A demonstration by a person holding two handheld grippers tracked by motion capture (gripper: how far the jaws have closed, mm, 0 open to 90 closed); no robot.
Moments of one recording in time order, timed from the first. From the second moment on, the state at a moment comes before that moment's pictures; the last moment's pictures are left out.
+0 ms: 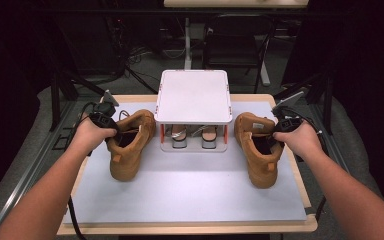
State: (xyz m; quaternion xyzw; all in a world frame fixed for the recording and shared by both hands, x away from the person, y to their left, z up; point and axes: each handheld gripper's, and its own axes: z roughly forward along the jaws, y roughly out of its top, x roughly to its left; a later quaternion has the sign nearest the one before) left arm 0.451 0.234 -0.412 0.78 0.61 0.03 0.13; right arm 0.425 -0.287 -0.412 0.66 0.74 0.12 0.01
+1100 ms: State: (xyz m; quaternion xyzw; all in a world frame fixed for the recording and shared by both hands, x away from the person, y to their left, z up) left arm 0.454 0.248 -0.349 0.77 0.62 0.04 0.16; right arm 0.430 -0.286 -0.349 0.67 0.73 0.15 0.03
